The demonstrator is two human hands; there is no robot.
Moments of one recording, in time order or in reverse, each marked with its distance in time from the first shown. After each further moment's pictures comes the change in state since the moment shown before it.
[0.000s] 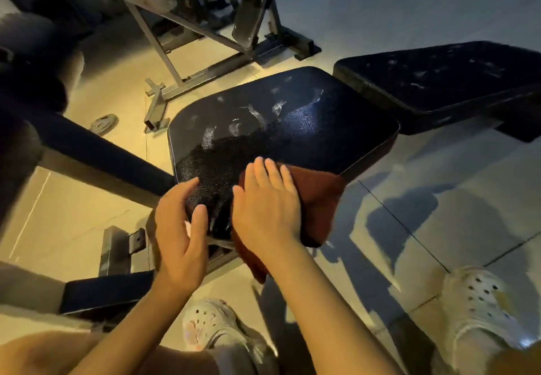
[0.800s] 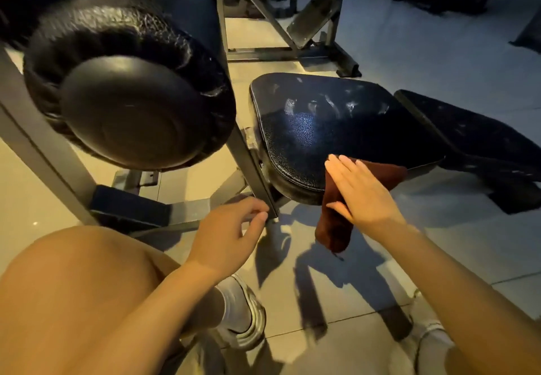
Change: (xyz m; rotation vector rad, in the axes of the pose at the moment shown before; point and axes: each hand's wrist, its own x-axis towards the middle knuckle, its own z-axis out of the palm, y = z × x) left_hand -0.086 0.006 -0.089 -0.072 -0.301 -0.289; right_hand -0.027 0.056 -0.007 -0.519 -0.013 -0.576
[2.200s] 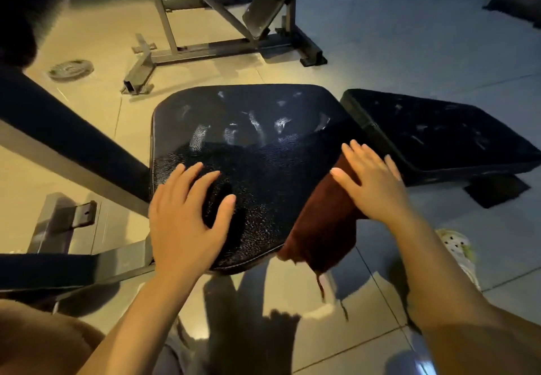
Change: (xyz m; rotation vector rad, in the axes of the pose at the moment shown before) left_hand 0.152 0.043 0.089 0.360 0.306 0.027; right_hand 0.017 0.176 0.017 0.340 -0.196 0.552
